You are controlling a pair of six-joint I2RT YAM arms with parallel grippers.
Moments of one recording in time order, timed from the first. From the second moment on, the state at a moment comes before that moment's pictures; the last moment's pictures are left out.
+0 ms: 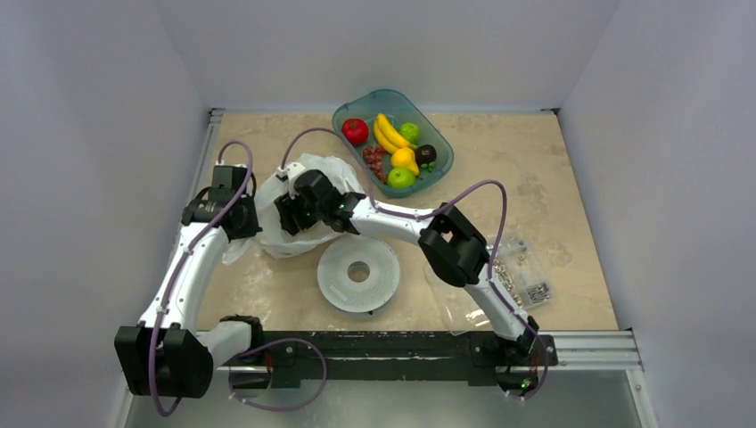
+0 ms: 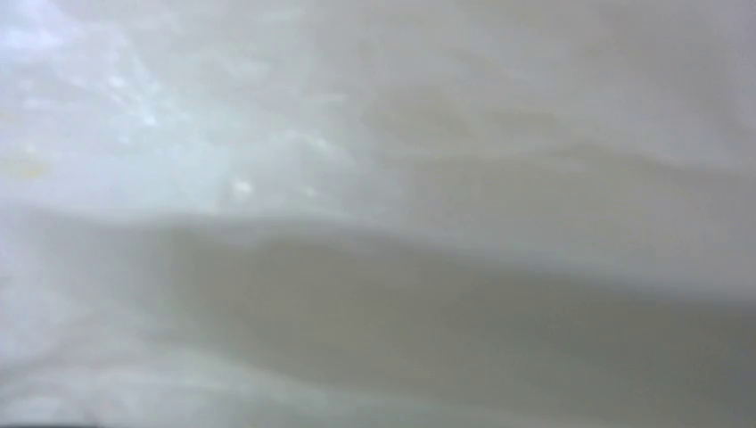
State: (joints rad) left arm -0.04 1.13 0.97 -0.88 -0.20 -0.22; right arm 1.01 2.30 1.81 -0.05 0.02 0.24
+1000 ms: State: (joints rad) left arm -0.01 1.04 0.89 -0.78 -0.23 -0.22; right arm 0.84 2.19 1.73 0.06 -0.76 0.69
